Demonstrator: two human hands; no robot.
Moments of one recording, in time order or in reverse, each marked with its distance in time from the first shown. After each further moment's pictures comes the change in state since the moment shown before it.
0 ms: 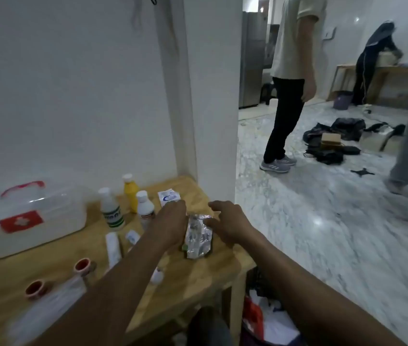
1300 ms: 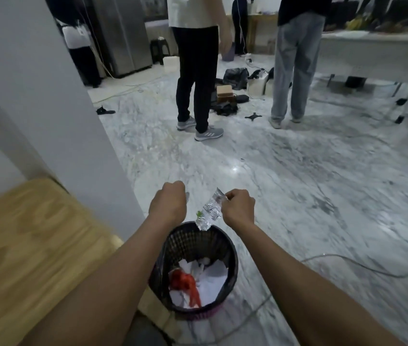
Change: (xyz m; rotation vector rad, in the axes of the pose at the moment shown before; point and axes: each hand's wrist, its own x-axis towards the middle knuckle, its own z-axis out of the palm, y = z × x) left_hand 0.079 0.221 0.116 -0.060 -0.147 0.230; right_hand -0.078 0.213 -0.083 0.304 0.650 0.775
